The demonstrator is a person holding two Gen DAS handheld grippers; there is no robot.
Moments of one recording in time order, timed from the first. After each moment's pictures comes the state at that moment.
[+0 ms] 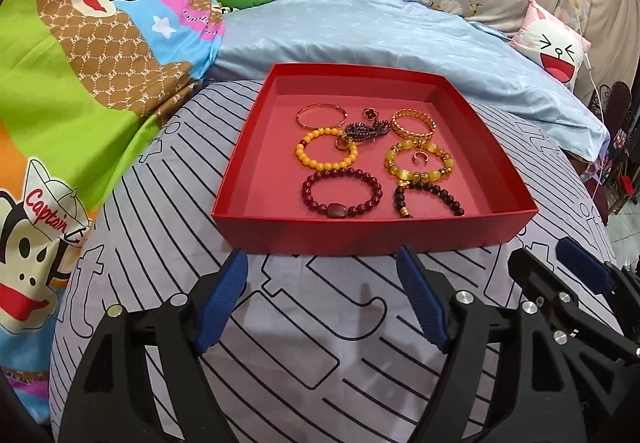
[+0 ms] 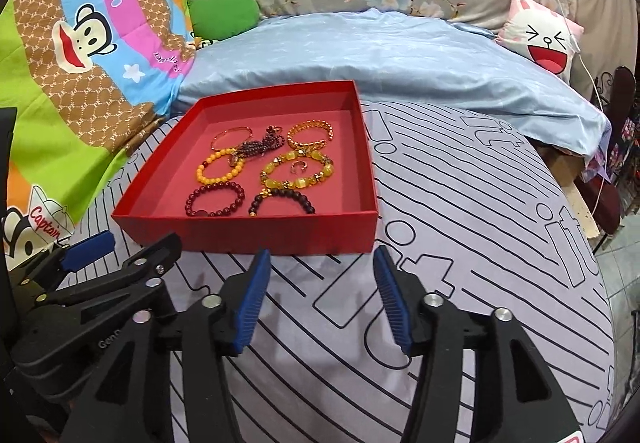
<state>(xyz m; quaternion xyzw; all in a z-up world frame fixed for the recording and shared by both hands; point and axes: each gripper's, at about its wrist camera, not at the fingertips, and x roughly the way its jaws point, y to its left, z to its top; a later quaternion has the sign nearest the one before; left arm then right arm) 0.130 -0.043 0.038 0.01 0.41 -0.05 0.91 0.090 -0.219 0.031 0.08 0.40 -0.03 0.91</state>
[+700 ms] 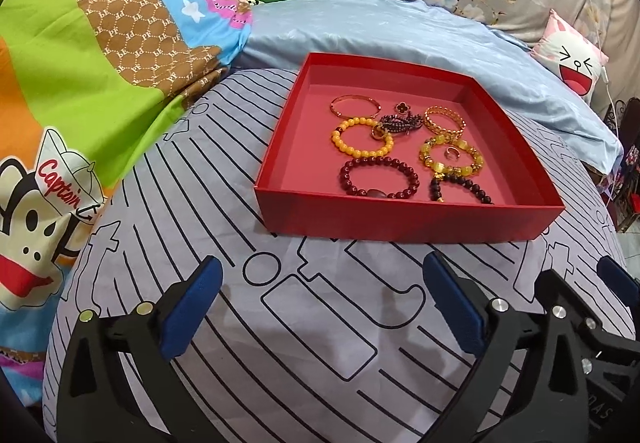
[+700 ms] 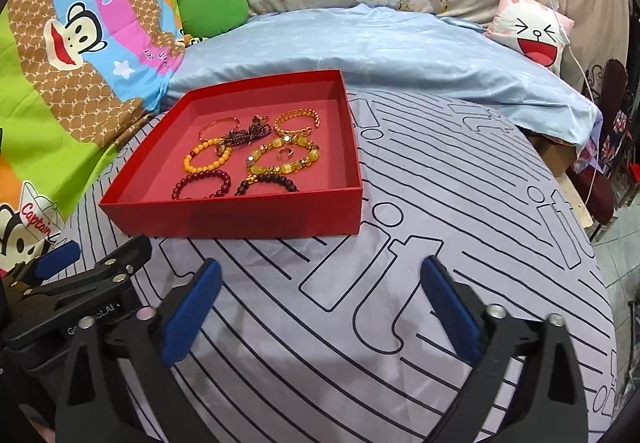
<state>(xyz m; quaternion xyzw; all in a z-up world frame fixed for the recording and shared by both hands) 0.125 -0.020 0.025 0.00 0.41 -0.02 0.91 0.081 -0.222 0.022 0.08 0.40 -0.04 0.91</state>
